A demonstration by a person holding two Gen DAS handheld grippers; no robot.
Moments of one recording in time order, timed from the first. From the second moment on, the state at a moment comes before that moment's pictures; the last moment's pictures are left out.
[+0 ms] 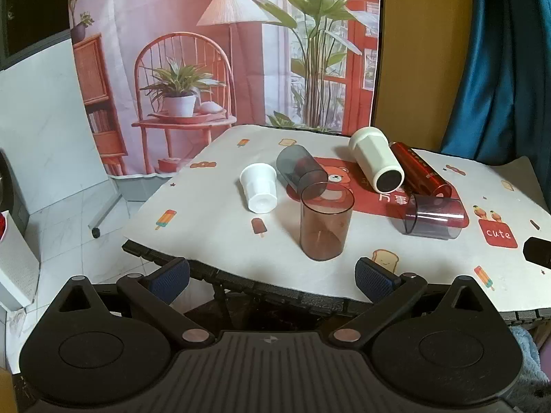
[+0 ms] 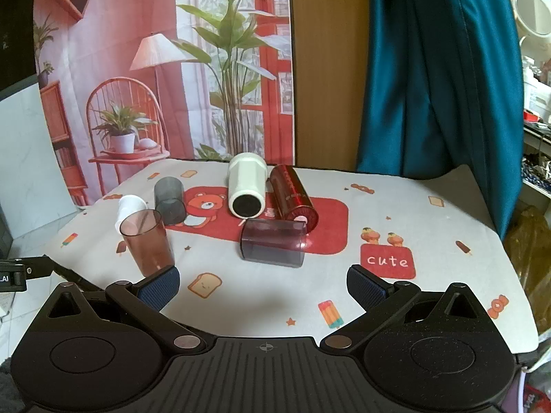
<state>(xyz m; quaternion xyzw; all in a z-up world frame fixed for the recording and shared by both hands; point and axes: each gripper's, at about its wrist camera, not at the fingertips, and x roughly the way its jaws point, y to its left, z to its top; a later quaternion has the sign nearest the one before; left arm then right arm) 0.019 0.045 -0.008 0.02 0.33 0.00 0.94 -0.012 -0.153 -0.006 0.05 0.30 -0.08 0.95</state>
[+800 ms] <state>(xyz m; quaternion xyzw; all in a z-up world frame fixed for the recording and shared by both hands) 0.015 0.046 -0.006 0.03 0.32 0.00 0.95 -0.013 -0.155 -0.007 0.05 0.29 -0.08 0.95</state>
